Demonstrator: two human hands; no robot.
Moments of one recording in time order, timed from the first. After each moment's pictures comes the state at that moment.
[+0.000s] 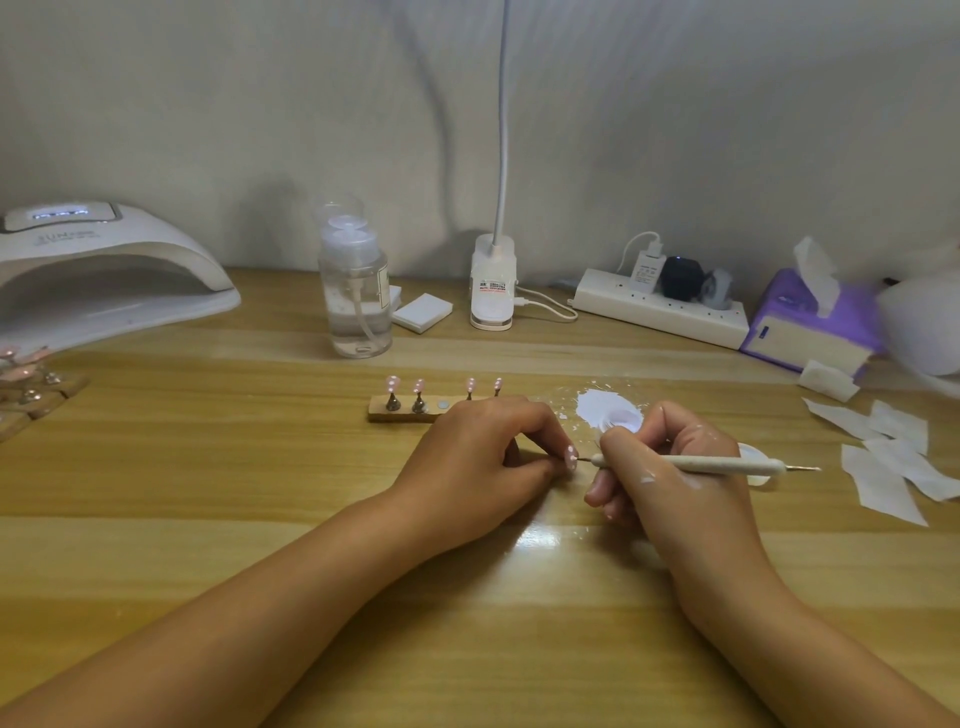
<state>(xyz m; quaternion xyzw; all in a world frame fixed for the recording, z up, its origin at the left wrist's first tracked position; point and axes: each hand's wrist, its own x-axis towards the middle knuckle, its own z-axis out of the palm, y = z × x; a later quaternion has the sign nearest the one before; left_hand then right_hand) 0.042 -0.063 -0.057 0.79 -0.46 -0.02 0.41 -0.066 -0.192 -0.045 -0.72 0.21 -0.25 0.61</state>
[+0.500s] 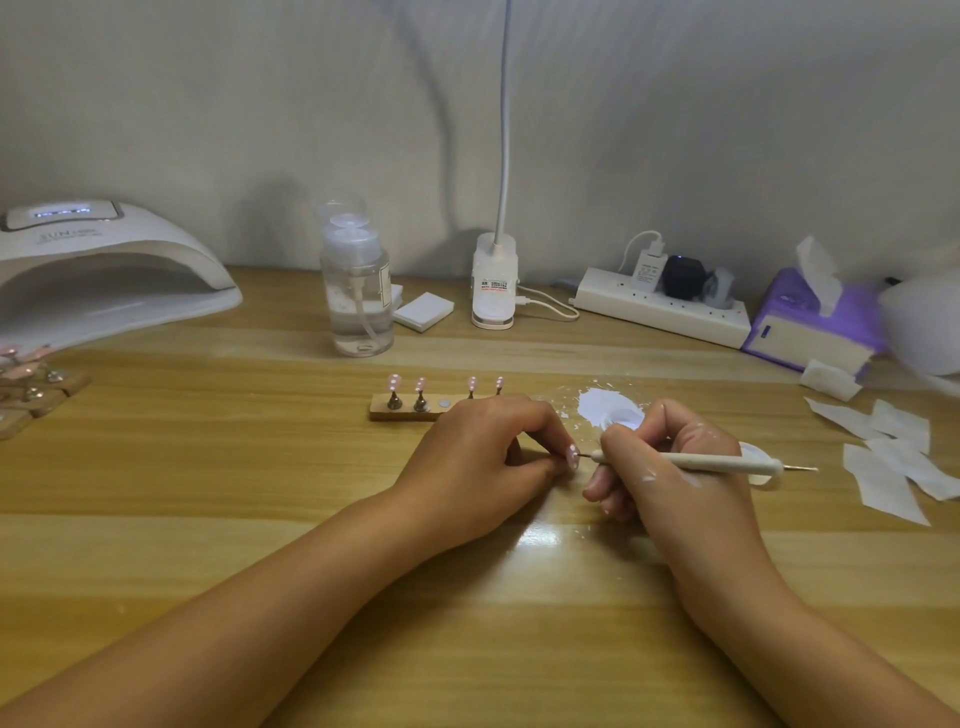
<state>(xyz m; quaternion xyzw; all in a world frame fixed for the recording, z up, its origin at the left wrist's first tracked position) 0.042 -0.064 -0.057 0.79 -0.46 -0.01 0.40 -0.067 -0.189 -0.043 -0.72 0.21 -0.25 0.61</state>
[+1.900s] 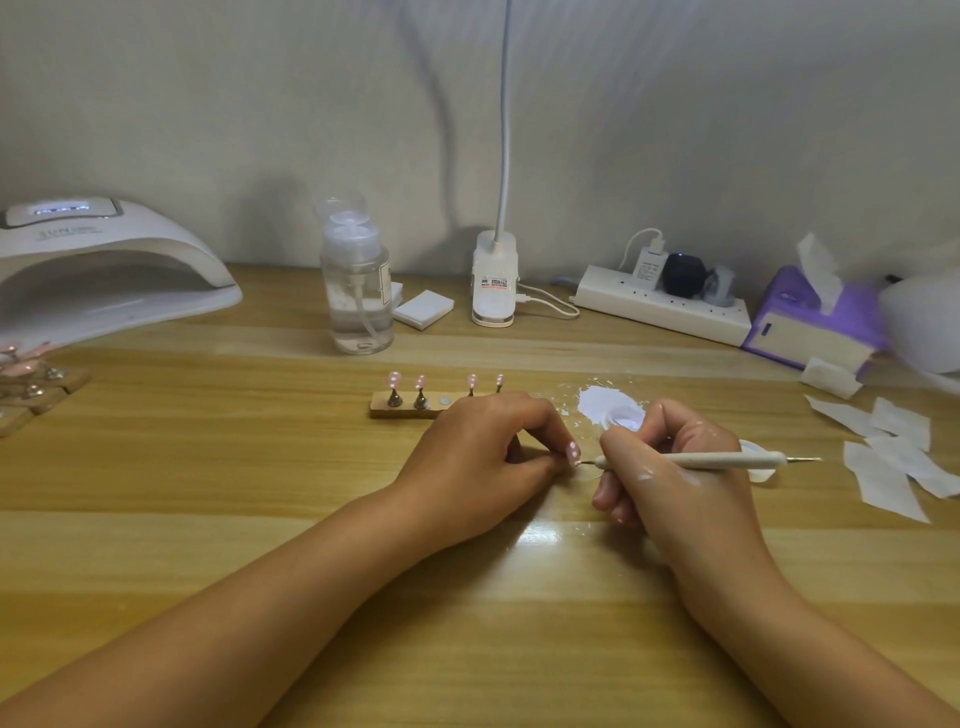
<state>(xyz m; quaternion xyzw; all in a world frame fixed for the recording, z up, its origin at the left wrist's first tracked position) 0.043 -0.063 -0.058 0.79 -0.46 -0.01 0.40 -0.063 -0.193 -0.049 -0.74 0.19 -0.26 0.58</state>
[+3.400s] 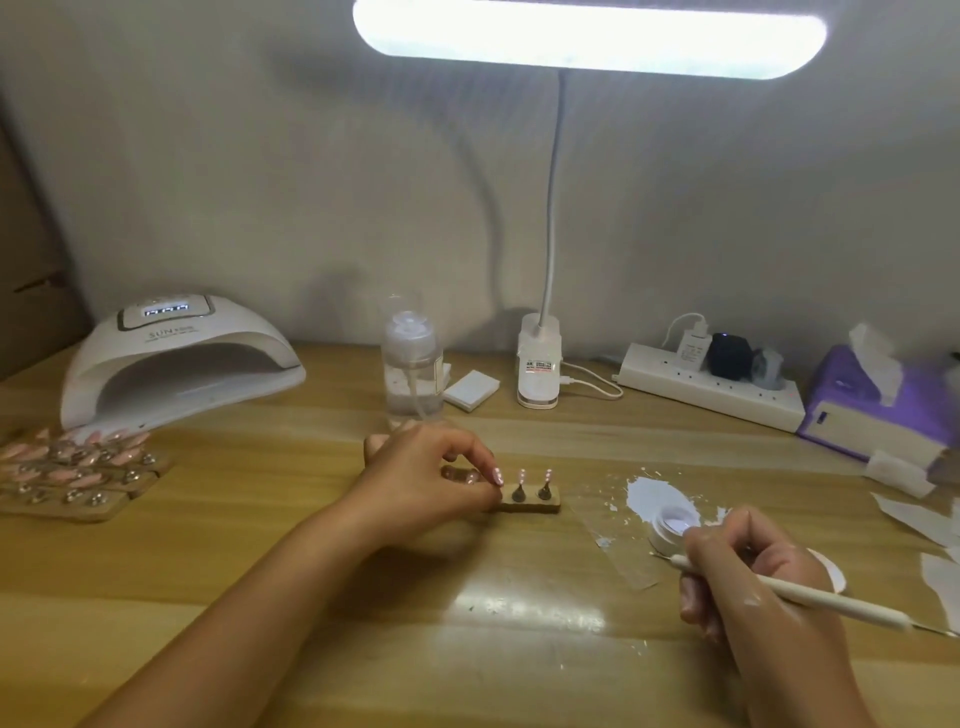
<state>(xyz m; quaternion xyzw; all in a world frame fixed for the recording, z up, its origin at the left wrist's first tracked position) 0.104 -0.012 -0.025 0.89 -0.29 -0.02 0.35 -0.068 -0.199 -0.040 -0.65 0.22 -0.29 0.66</state>
